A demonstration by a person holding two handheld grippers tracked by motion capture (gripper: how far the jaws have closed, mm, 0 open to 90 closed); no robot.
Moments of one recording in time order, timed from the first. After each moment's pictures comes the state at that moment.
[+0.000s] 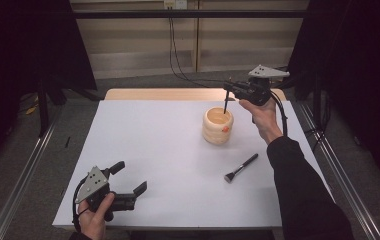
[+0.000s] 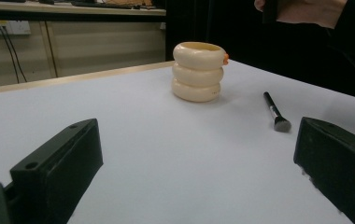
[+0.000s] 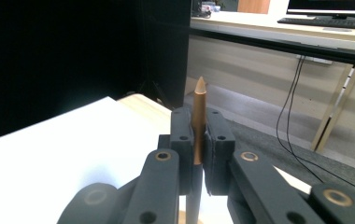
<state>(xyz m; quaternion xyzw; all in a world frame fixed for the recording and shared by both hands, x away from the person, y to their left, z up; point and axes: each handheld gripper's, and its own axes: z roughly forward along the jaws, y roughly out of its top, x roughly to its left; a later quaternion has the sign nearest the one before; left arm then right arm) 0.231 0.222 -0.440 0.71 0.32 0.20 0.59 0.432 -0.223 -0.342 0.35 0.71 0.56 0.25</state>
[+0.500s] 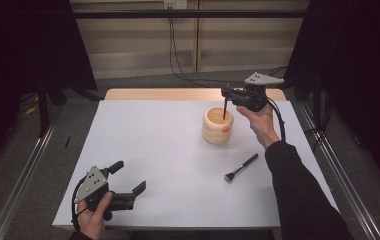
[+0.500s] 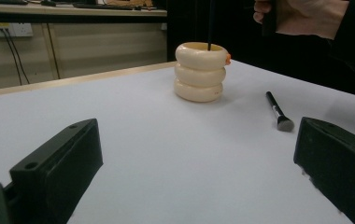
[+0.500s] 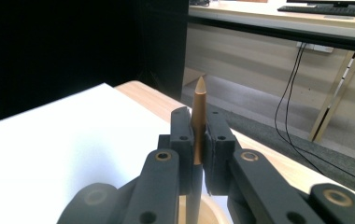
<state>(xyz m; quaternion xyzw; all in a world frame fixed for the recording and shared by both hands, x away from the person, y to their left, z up) 0.232 0.224 -0.440 0.71 0.31 0.21 0.59 0.431 -0.219 -0.364 0.35 0.72 0.55 0.24</state>
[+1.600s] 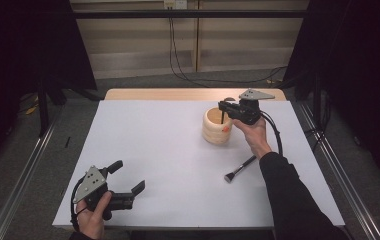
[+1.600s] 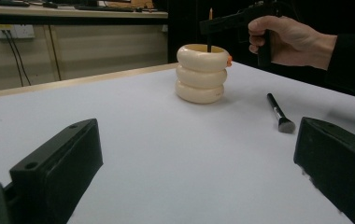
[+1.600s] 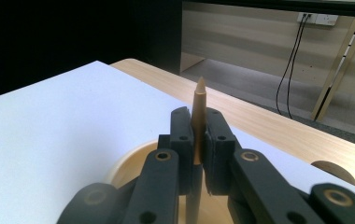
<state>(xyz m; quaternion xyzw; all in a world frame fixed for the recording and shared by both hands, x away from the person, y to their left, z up) 0.233 0.227 -0.440 0.71 0.31 0.21 0.60 0.428 -0.213 -0.415 0.38 0.72 0.54 0.23</state>
